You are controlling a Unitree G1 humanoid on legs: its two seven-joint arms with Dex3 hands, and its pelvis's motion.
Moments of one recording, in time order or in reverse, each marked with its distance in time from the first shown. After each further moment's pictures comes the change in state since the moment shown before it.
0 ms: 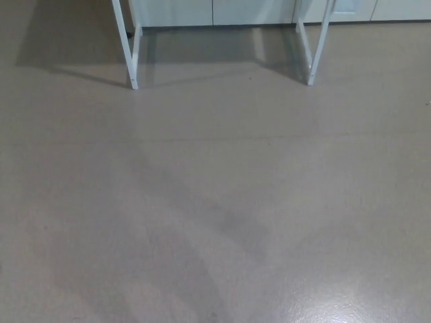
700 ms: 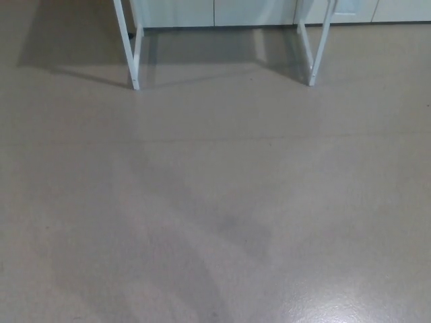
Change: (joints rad) left_arm -0.002 0.027 -0.062 0.037 -0.026 -0.060 -0.032; right_arm -0.004 -0.018 0.013 0.077 0.057 -0.110 0.053
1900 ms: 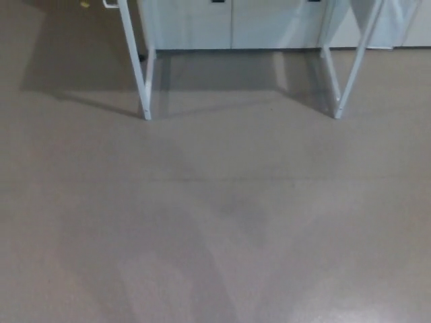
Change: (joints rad) left_arm -0.004 -0.008 -0.097 0.010 0.007 -0.051 -0.022; right_arm 0.021 0.018 0.044 -0.005 0.020 -0.038 0.007
